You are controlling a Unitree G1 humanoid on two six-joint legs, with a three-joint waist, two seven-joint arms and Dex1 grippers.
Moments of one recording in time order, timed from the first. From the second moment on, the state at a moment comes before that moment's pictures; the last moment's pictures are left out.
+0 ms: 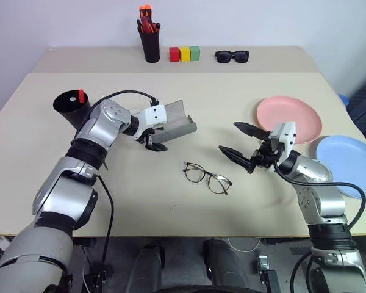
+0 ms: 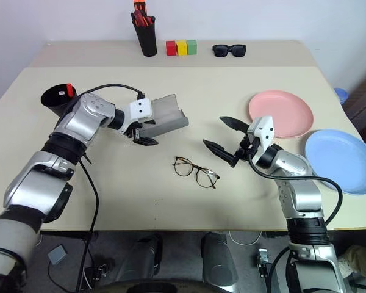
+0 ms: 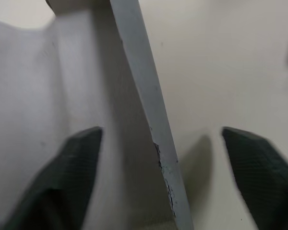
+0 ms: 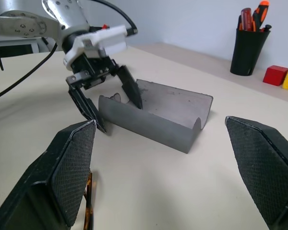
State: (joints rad) left arm -1.06 0.49 -0.42 0.77 0.14 0.19 -1.19; right arm -0.28 -0.48 -0.10 -0.05 0.45 0.12 0.93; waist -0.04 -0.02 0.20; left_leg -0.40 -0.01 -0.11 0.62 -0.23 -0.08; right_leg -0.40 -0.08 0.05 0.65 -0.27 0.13
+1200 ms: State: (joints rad) left arm -0.83 0.52 -0.40 0.28 0.13 0.42 -1.24; right arm -0.24 -0.49 -0.10 -0.11 0.47 0.16 0.92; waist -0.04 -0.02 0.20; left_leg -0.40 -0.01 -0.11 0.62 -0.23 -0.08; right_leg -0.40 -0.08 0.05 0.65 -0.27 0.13
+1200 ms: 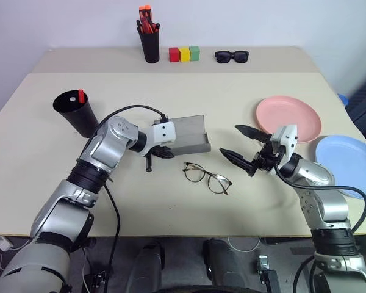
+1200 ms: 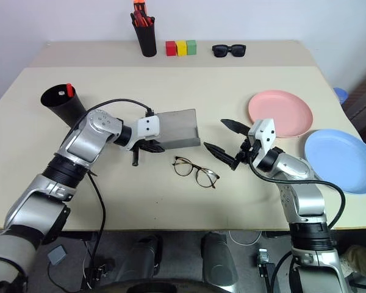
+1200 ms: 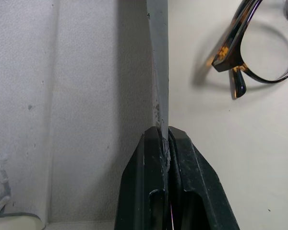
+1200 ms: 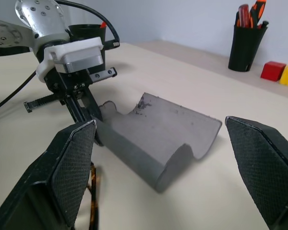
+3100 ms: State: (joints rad) left arm -0.41 0.86 -0.08 -0.32 -0.34 0.47 -1.30; right arm -0.42 -0.74 0.08 0.16 0.41 0.29 1.35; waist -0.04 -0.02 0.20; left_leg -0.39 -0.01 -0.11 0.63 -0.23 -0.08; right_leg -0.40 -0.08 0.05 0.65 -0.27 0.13
